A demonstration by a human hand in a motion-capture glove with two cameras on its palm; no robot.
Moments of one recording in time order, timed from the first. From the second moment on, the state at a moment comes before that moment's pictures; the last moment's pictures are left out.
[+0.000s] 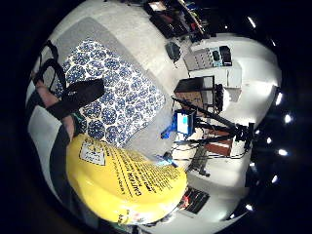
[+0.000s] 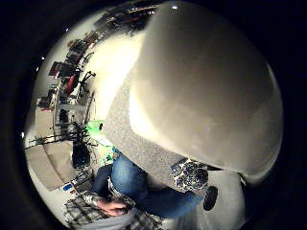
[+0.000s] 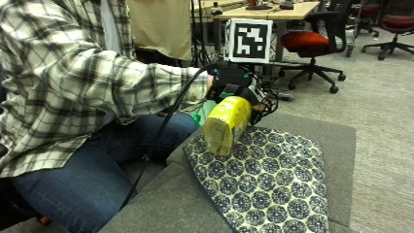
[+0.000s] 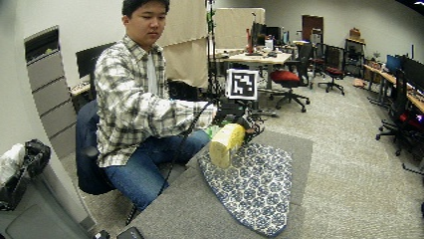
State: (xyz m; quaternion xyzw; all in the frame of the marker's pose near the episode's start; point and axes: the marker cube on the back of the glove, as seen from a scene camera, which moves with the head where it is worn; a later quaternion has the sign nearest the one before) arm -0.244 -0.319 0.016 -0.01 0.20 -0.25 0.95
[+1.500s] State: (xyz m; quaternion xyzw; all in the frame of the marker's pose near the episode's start) arm -0.240 -0.287 -0.081 0.14 -0.52 -0.19 0.82
